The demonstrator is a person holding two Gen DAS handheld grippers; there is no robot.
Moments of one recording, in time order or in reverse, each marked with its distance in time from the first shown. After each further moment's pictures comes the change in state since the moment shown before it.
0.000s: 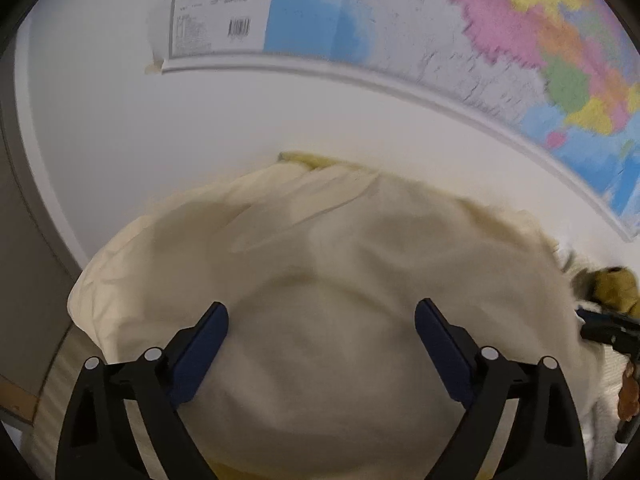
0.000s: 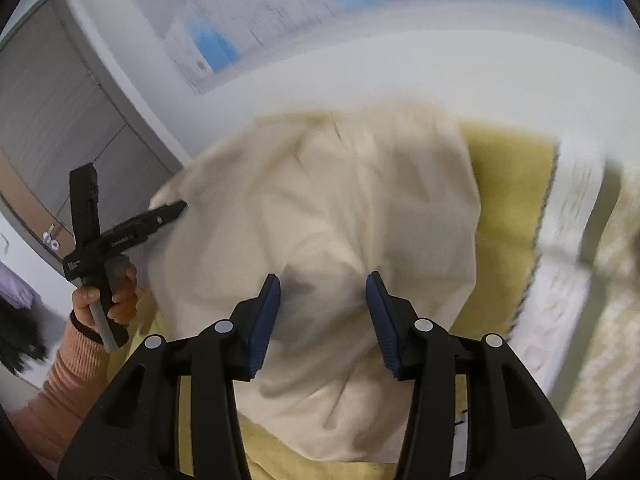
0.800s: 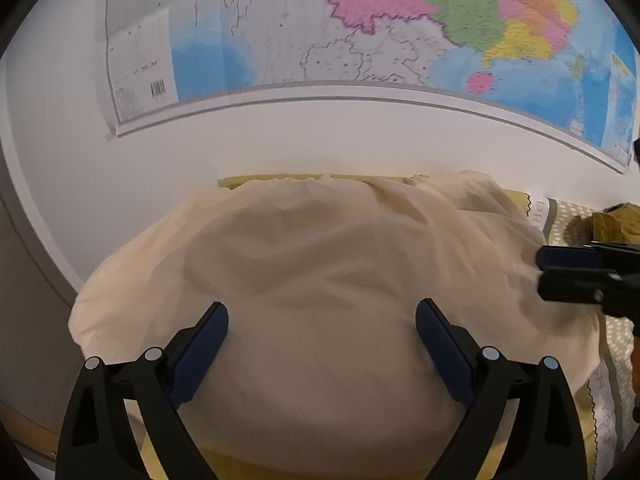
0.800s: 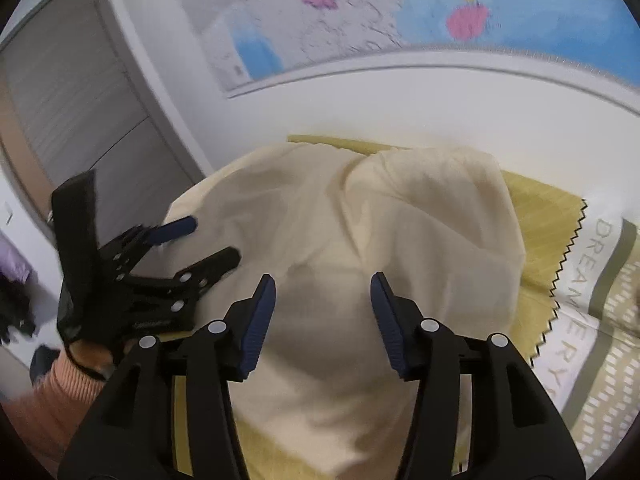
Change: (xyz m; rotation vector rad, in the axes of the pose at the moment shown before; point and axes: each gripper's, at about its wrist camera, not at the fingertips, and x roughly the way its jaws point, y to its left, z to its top) left arm -0.006 -0.095 -0.025 0.218 -0.044 0.106; right arm -0.001 0.020 -0.012 -0.098 -0.035 0.031
